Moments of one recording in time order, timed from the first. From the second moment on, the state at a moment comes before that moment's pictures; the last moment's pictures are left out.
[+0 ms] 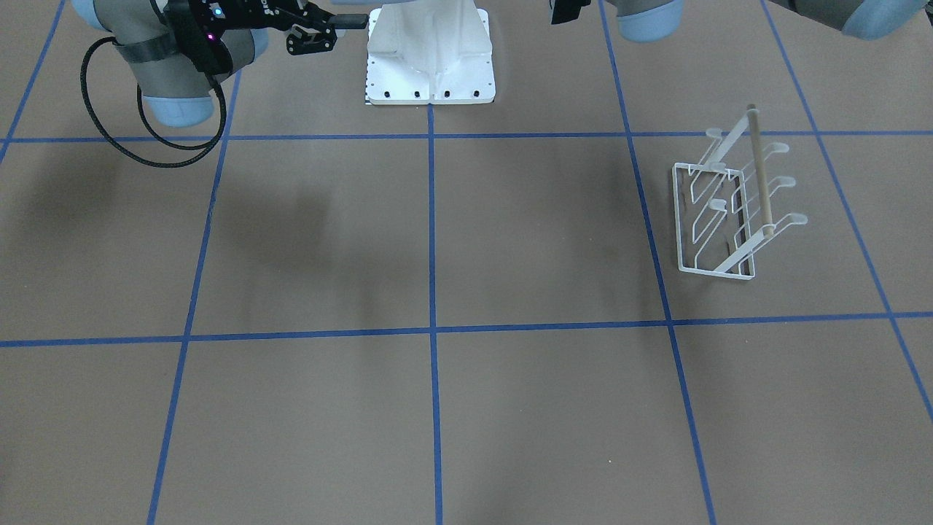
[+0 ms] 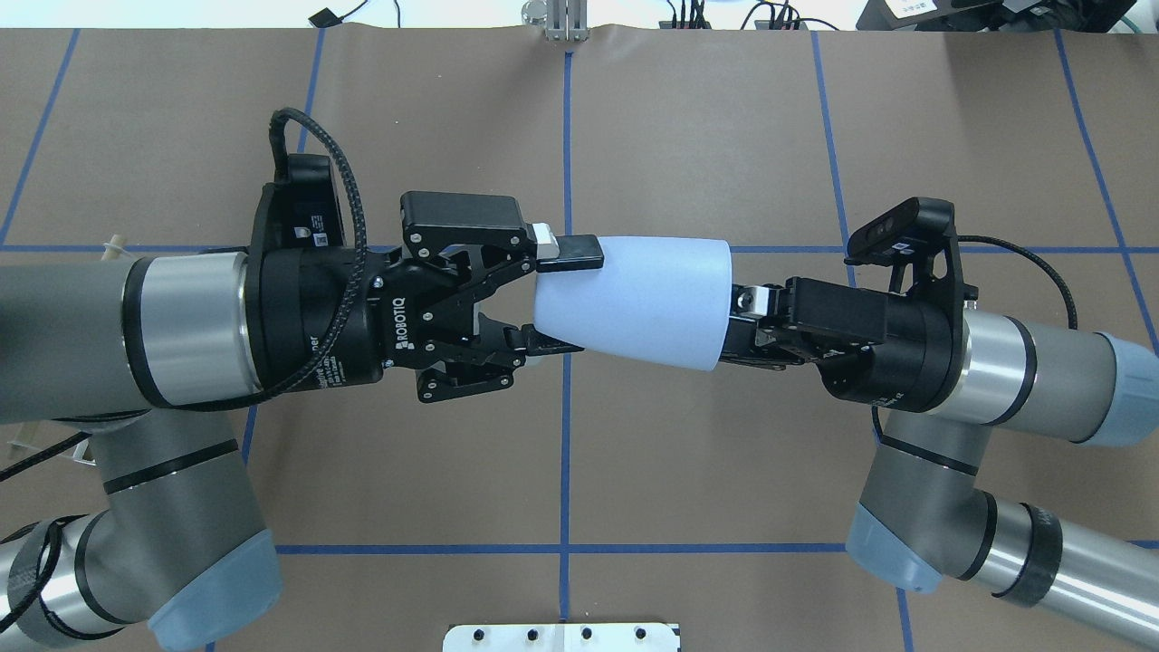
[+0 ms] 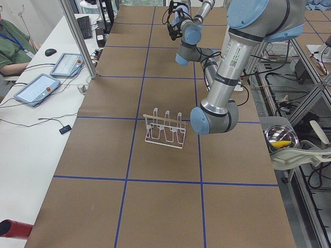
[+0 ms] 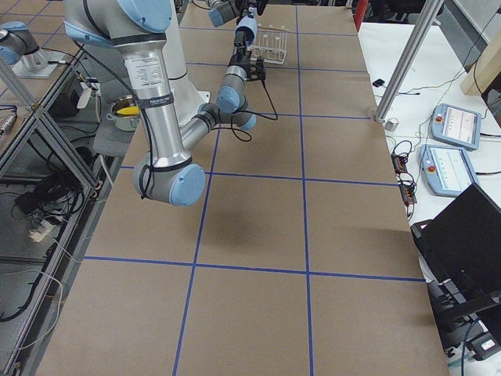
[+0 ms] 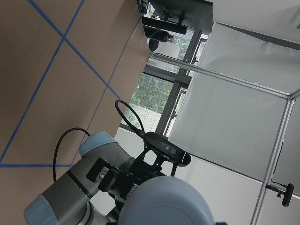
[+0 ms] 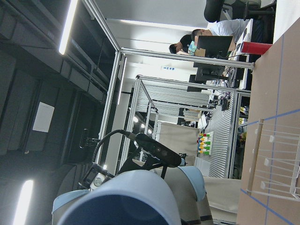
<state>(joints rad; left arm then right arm) -0.50 -2.07 -2.03 -2.79 -1.80 -2.21 0.51 -1.27 1.82 0.35 1.72 1.78</state>
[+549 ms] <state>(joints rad) -0.56 -2.06 -2.03 -2.78 -1.80 -2.11 0.63 -1.35 1.81 0.32 1.76 1.77</state>
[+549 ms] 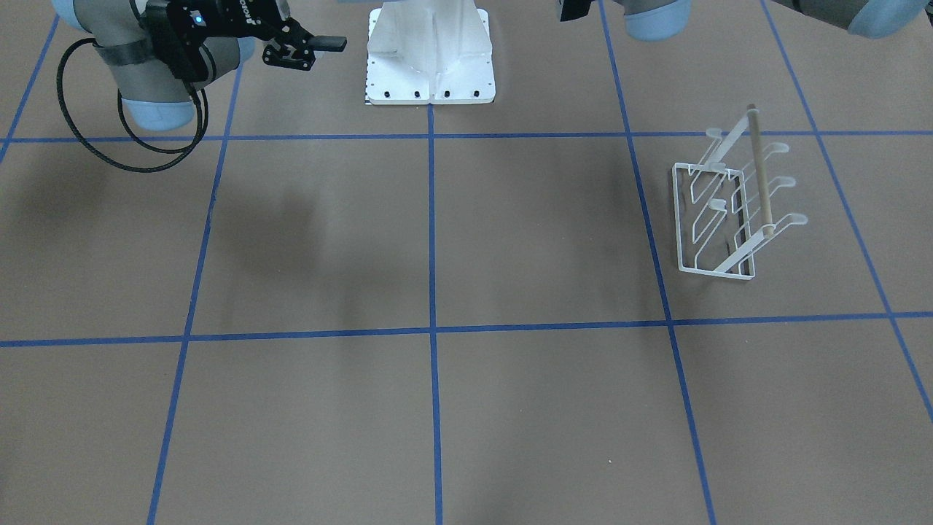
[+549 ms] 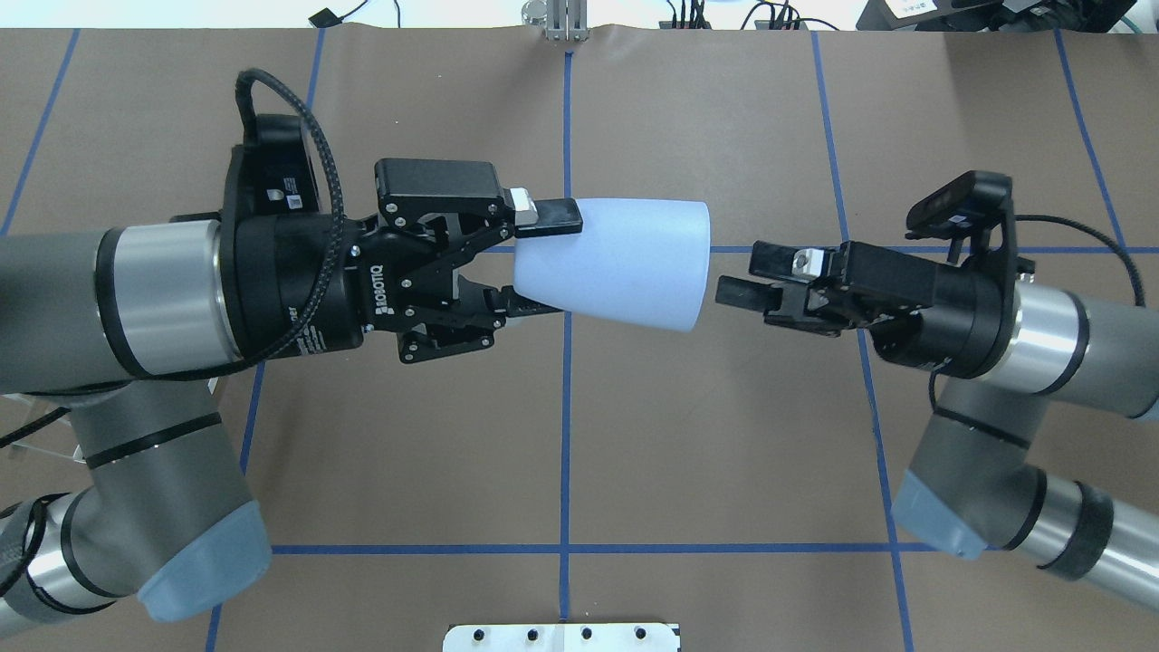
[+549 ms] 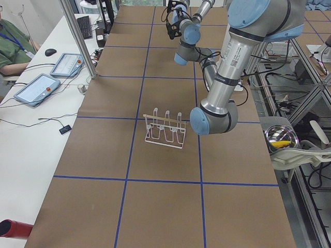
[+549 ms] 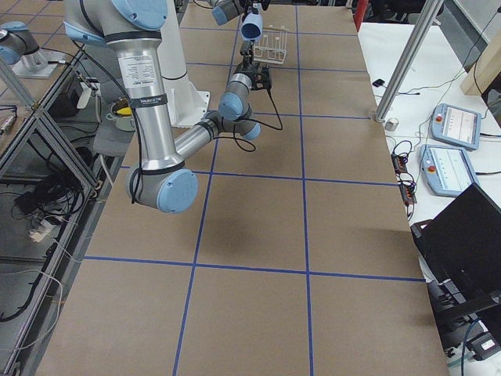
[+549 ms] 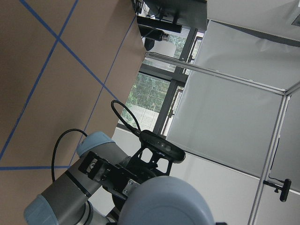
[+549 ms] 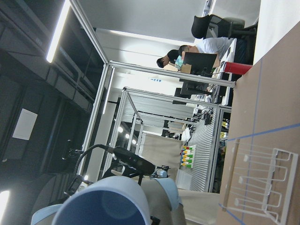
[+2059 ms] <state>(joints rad) -0.84 -2.04 -2.26 -1.69 -1.79 -1.21 1.21 -1.48 1.68 -0.76 1.91 0.73</state>
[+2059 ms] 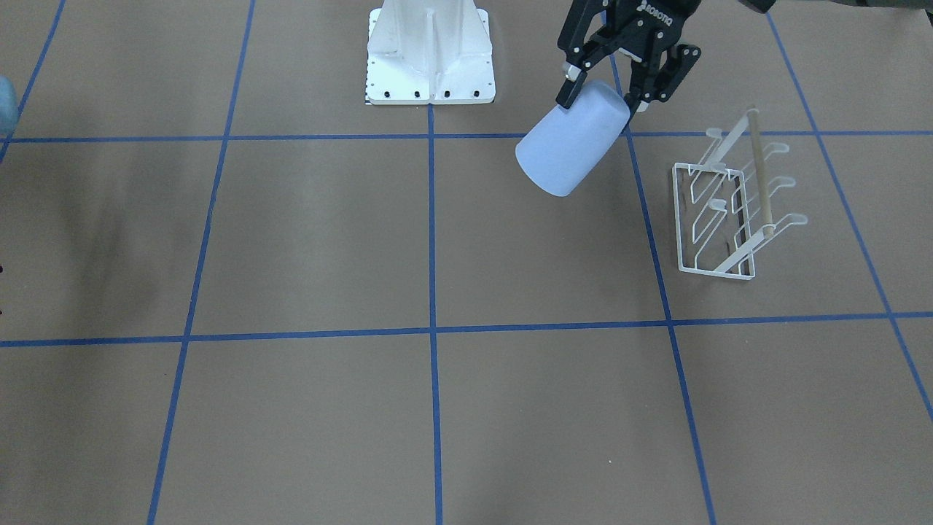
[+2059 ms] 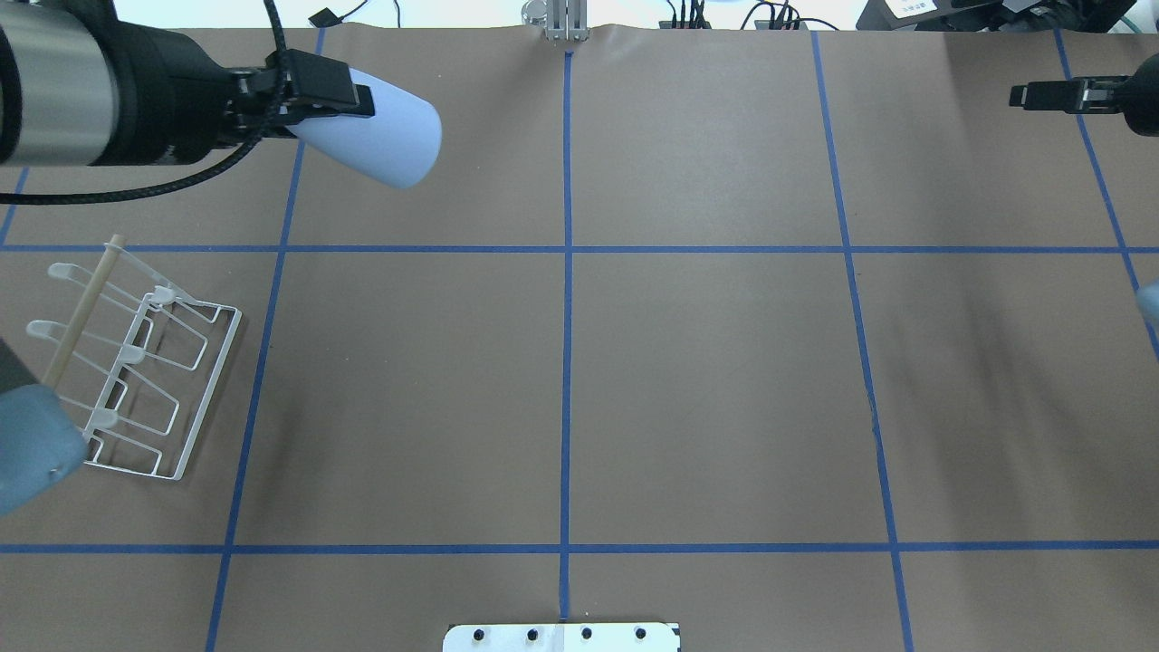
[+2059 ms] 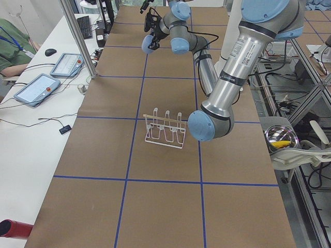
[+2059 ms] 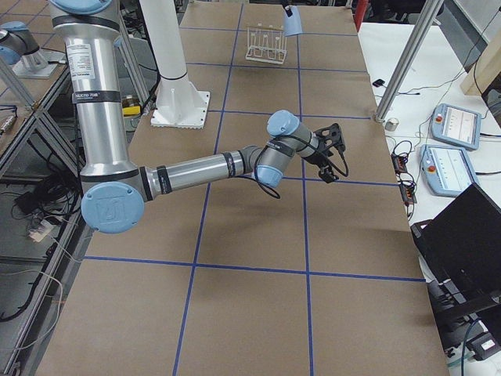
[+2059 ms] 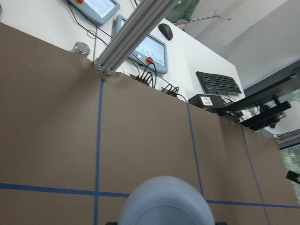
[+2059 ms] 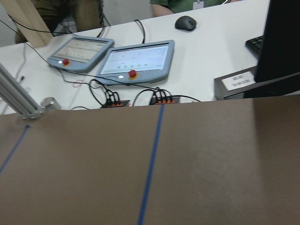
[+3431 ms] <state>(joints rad) -0.90 -1.83 -2.31 -1.16 -1.86 -0.57 1.36 -1.45 1.67 -1.58 2.22 0.14</state>
